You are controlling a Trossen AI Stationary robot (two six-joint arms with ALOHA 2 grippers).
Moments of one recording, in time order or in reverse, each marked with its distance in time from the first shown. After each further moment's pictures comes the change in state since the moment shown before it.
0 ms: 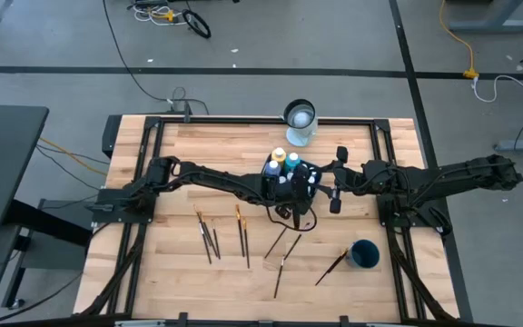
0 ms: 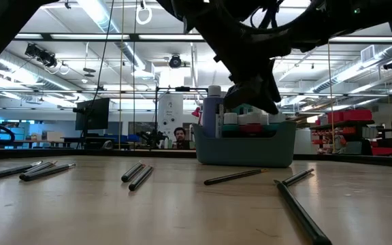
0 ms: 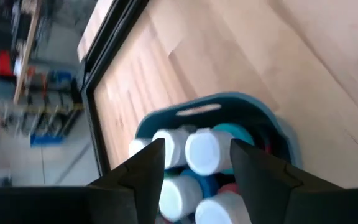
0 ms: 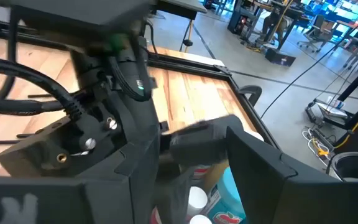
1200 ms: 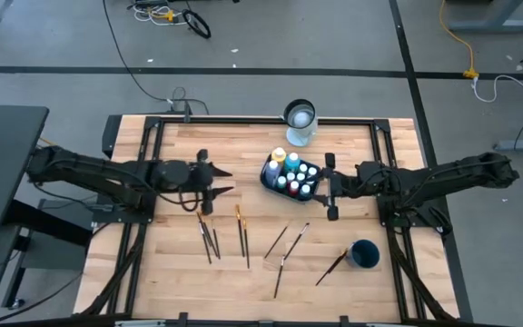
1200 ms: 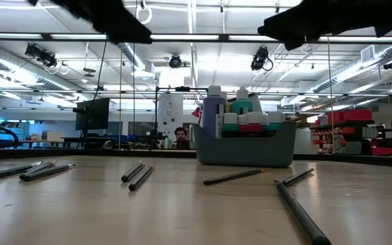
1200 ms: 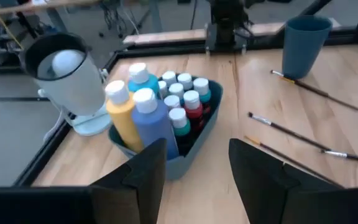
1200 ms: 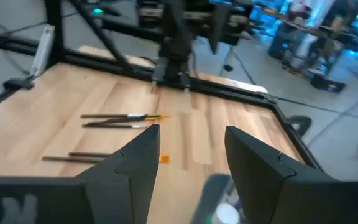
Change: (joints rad) left arm -0.040 -1.185 -1.056 0.227 0.146 -0.765; right arm 0.002 0.124 -0.002 0.189 -0.197 0.003
